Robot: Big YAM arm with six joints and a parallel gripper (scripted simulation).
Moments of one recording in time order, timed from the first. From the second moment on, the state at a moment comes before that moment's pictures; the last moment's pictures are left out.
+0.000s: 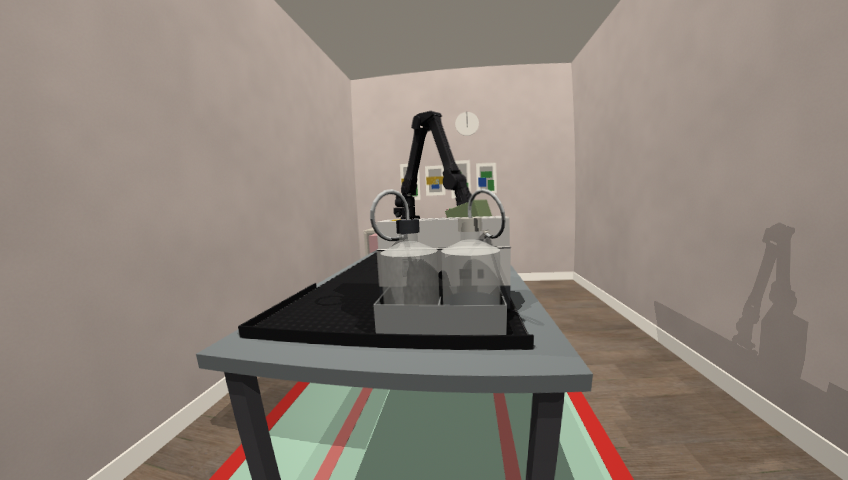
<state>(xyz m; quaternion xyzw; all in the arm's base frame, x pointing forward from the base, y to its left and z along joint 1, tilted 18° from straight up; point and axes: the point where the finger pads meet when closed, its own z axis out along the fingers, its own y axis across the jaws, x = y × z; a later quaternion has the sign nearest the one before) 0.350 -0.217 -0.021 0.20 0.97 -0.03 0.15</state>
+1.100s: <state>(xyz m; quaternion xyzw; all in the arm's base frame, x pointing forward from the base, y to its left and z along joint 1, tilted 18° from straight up) 0.225 -0.291 -0.056 0.47 0.87 0.01 0.15</state>
